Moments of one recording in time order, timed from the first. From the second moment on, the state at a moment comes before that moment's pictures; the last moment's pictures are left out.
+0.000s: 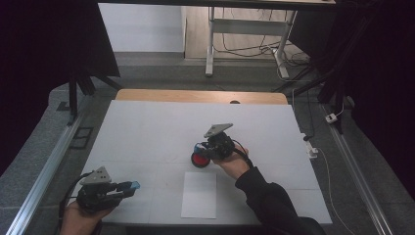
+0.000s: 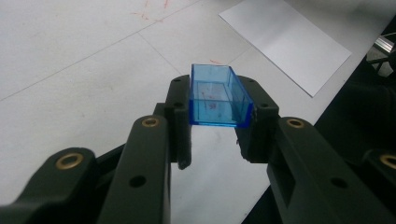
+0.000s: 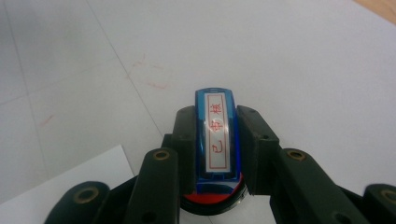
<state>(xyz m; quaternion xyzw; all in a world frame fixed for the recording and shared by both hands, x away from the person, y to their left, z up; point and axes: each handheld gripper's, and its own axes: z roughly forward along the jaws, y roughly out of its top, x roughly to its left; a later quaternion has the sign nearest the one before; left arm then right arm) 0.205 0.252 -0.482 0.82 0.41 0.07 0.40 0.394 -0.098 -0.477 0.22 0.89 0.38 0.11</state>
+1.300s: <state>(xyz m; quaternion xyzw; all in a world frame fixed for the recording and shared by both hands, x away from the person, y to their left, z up) 0.205 0.252 -0.482 0.82 0.41 0.07 0.40 0.383 -0.084 -0.483 0.19 0.91 0.34 0.13</state>
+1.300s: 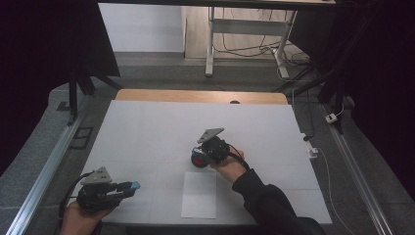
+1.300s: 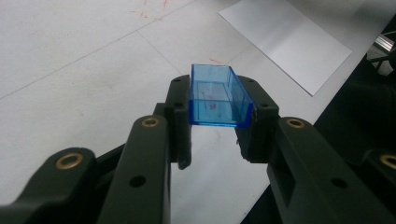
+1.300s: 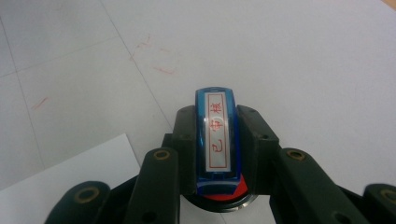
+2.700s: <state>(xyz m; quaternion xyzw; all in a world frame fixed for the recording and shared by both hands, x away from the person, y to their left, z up) 0.206 0.250 -0.483 0.83 0.41 0.06 0.39 0.392 -0.094 -0.487 0.23 0.90 0.37 0.09</state>
